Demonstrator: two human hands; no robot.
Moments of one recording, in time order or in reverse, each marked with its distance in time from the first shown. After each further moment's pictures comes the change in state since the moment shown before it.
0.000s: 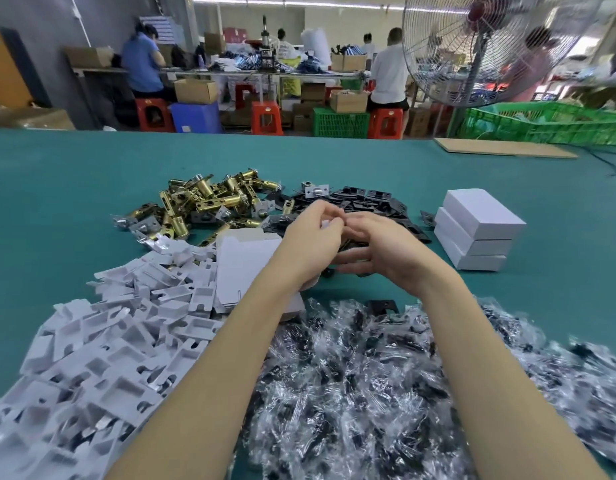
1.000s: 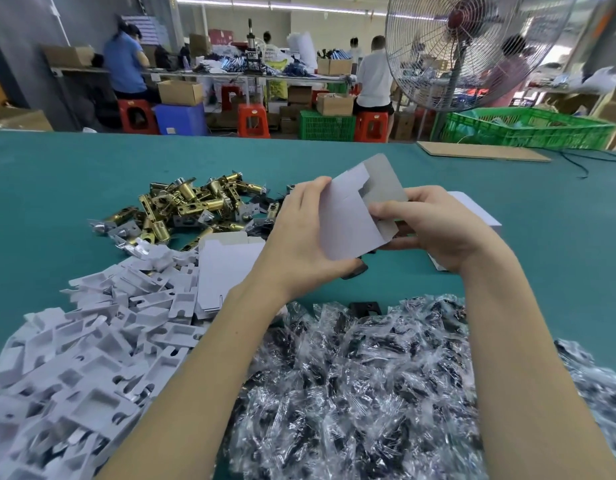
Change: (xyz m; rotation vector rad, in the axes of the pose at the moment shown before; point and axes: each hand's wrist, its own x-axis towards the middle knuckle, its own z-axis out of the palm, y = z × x) left_hand -0.008 0.000 -0.002 0.393 0.026 0.477; right_hand -0.035 -0.043 -0.044 -0.237 0.244 -0.101
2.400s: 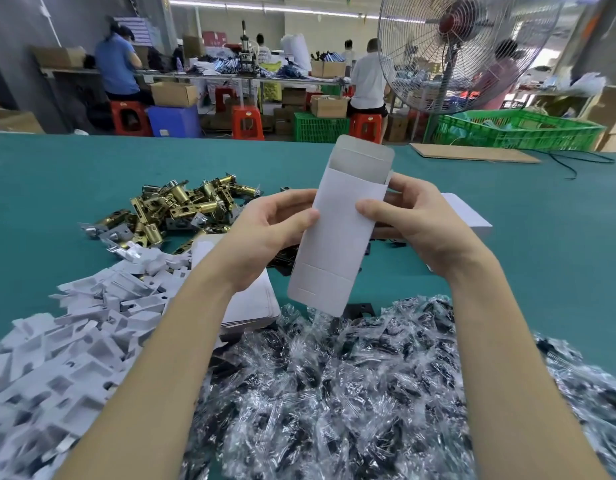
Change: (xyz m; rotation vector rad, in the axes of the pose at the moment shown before) left_hand 0.005 -0.013 -0.033 -0.836 -0.159 -0.238; right_hand 0.000 0.008 0.001 0.177 -0.126 -0.293
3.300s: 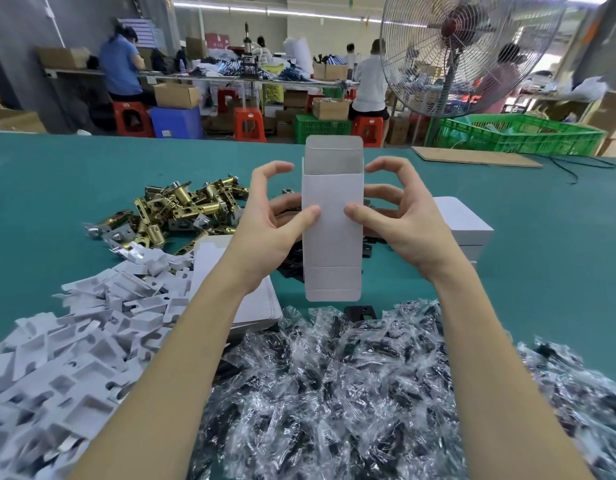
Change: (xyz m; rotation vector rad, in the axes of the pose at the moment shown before) left_hand 0.001 -0.002 0.009 0.046 0.181 0.114; right_hand 0.004 0.008 0.013 -0.054 0.103 -0.137
